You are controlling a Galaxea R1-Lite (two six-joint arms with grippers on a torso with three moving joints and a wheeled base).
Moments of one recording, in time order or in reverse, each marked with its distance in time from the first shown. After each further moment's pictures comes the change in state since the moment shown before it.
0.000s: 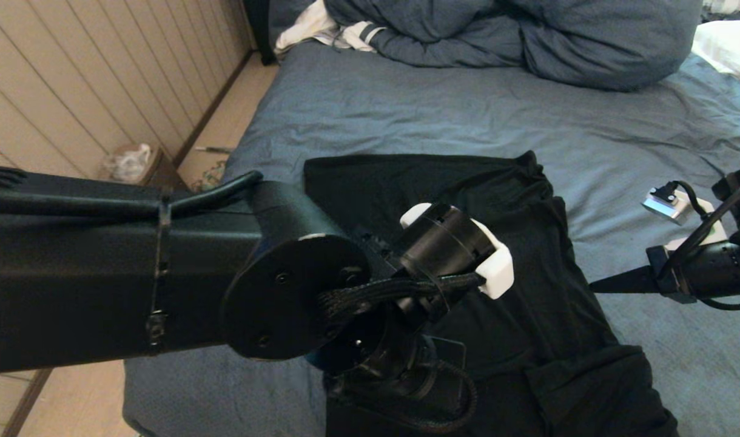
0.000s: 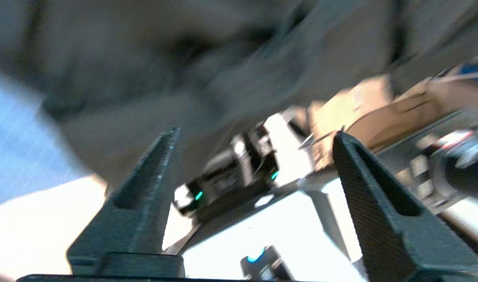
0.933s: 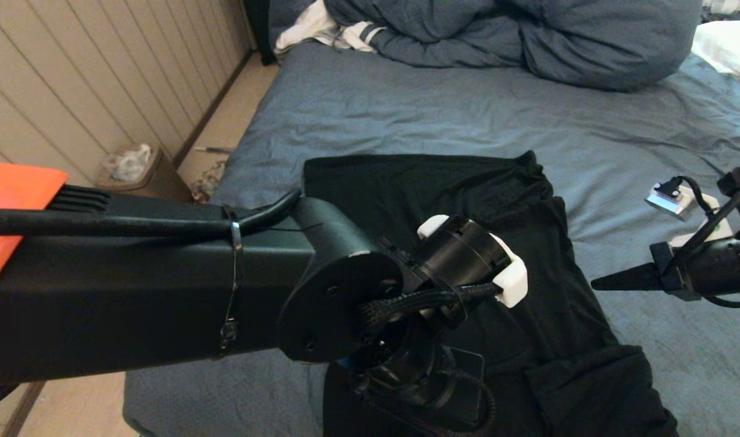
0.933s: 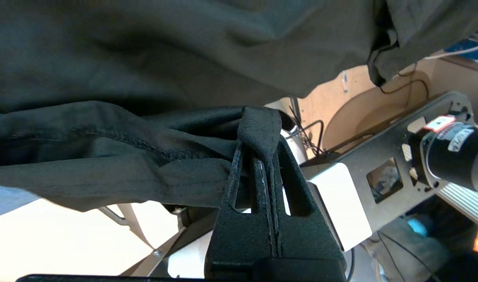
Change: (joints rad) left arm -0.005 0.072 -0.065 -0.004 -0.076 0.018; right arm 0.003 -0.017 -0.011 0.014 -0.002 0.003
